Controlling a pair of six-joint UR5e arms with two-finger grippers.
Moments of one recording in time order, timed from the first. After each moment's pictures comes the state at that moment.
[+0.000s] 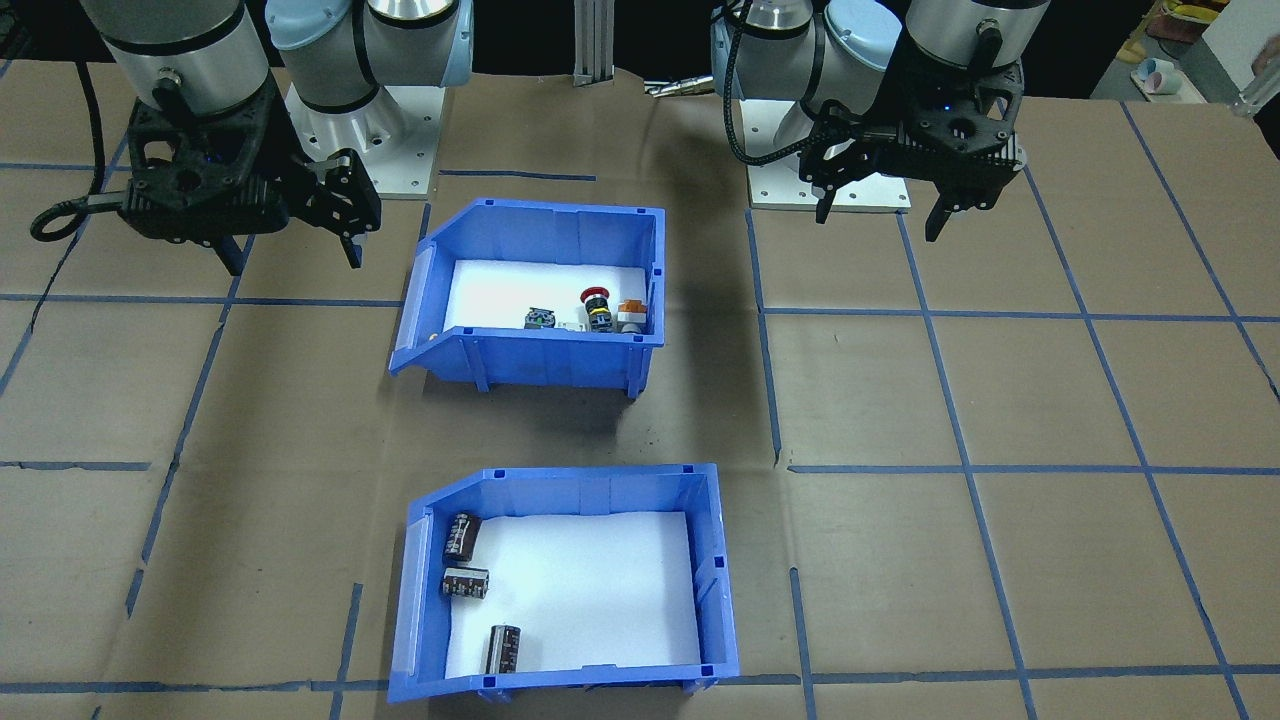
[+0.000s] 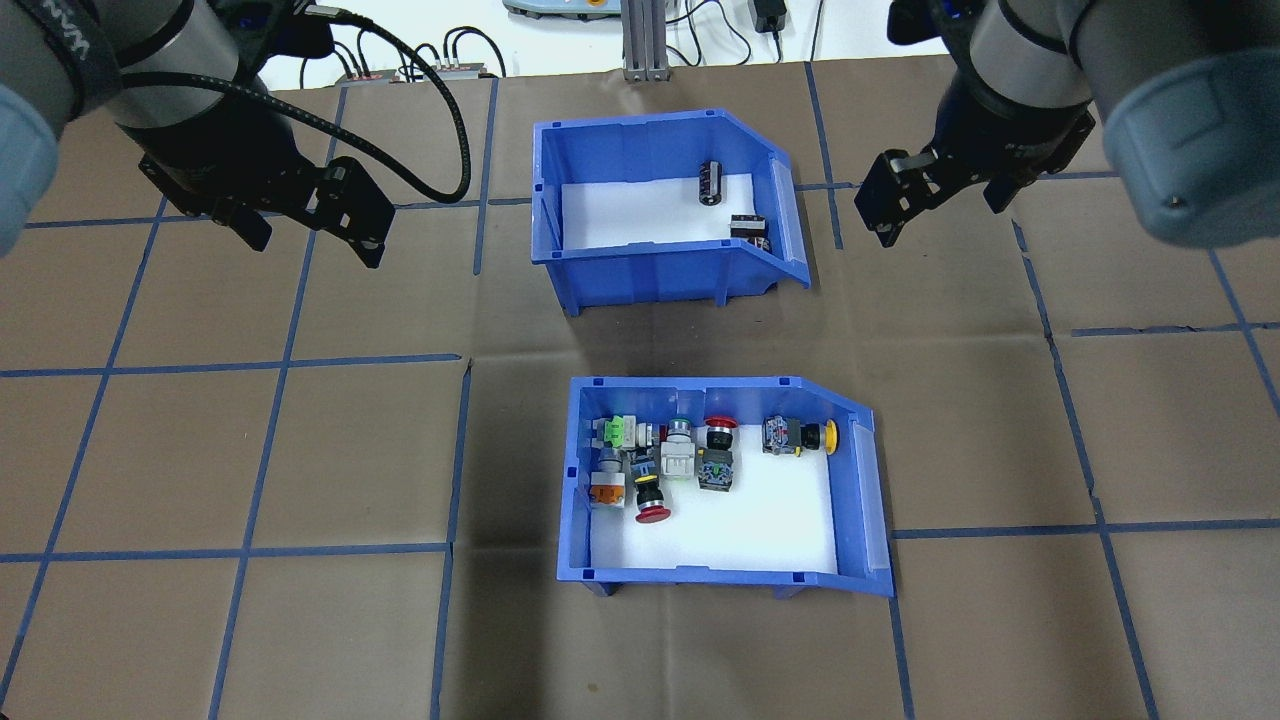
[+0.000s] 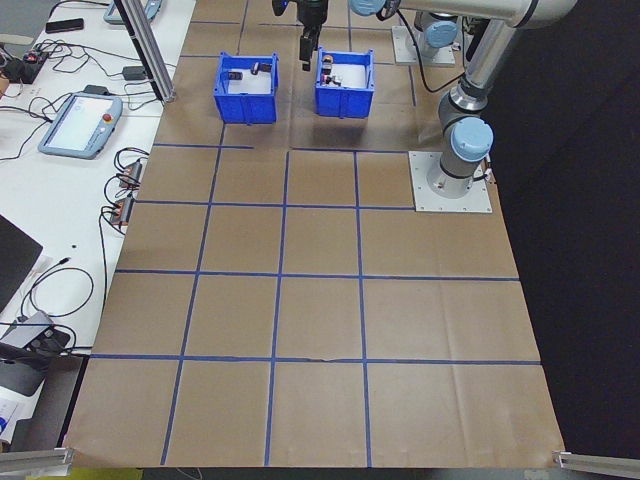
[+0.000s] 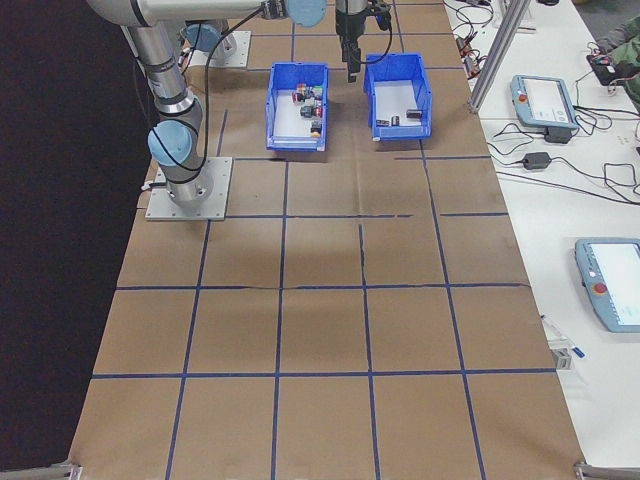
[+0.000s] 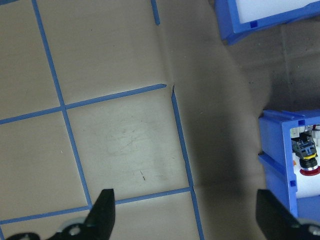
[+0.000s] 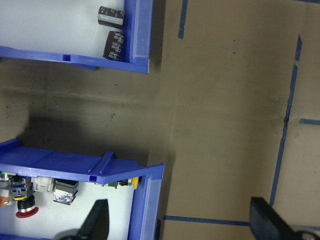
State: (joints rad) left arm -1.58 -1.51 -1.56 -1.60 1.59 0.20; right arm 1.60 -1.52 1.50 -1.56 -1.59 -0.04
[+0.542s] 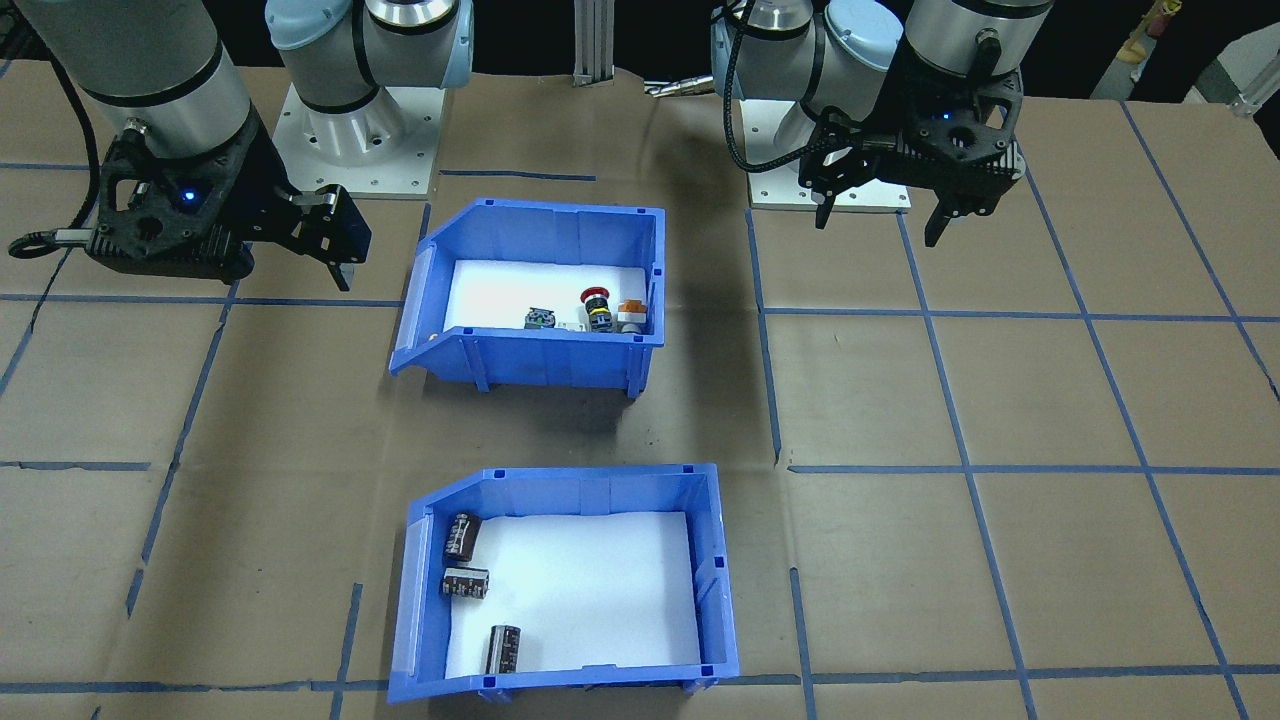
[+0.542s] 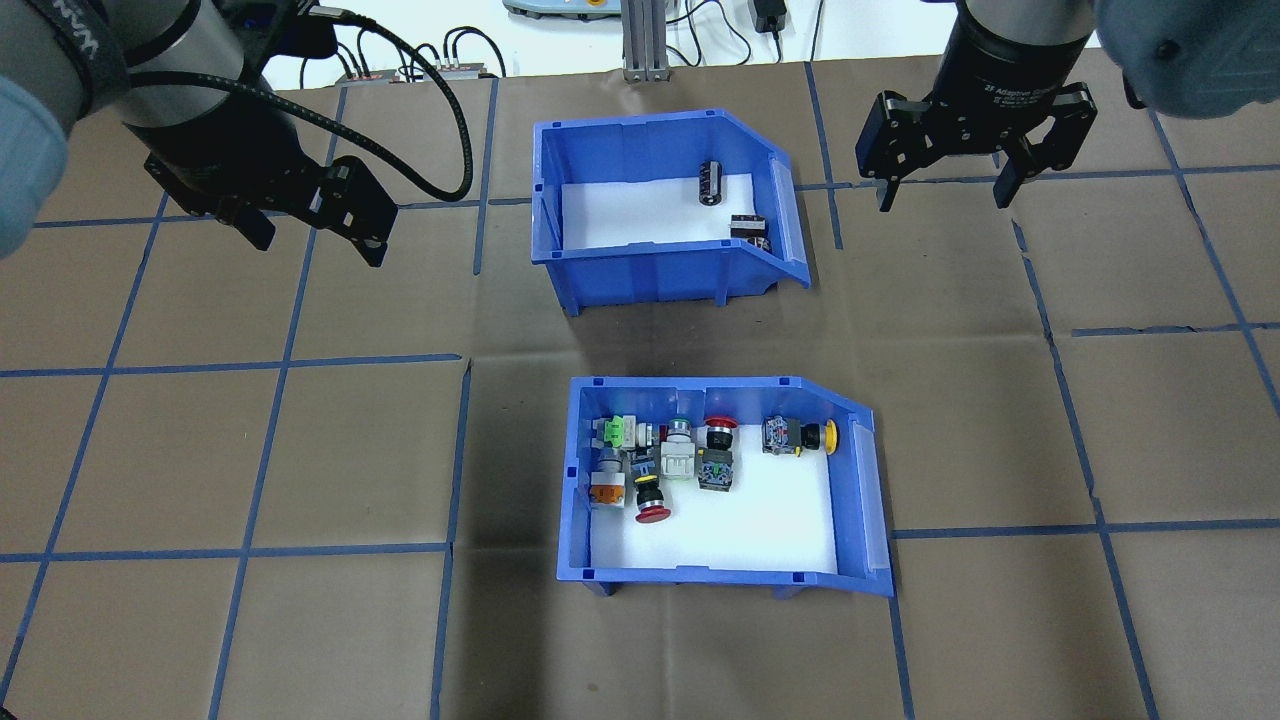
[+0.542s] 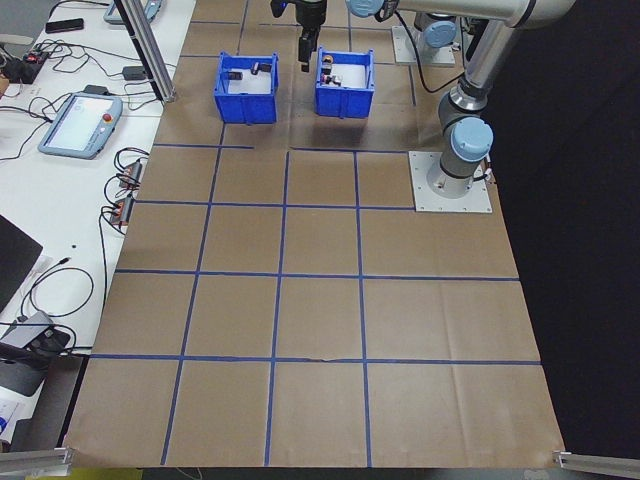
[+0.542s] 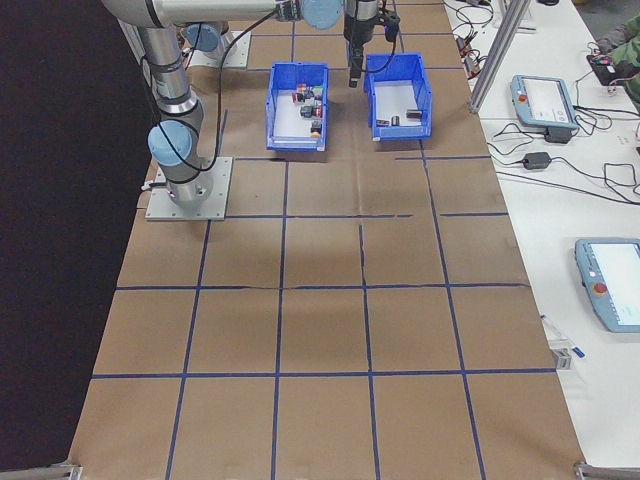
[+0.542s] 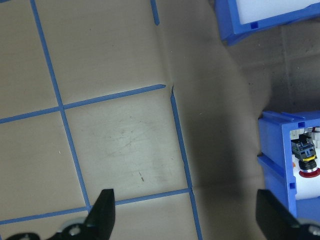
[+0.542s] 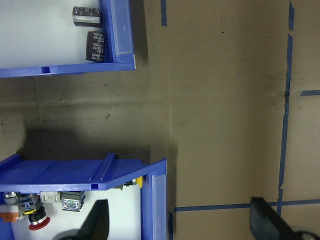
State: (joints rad) left arm -1.58 -1.52 -1.56 -1.60 1.59 0.20; right arm 1.58 -1.49 1.48 -1.52 -1.59 0.05
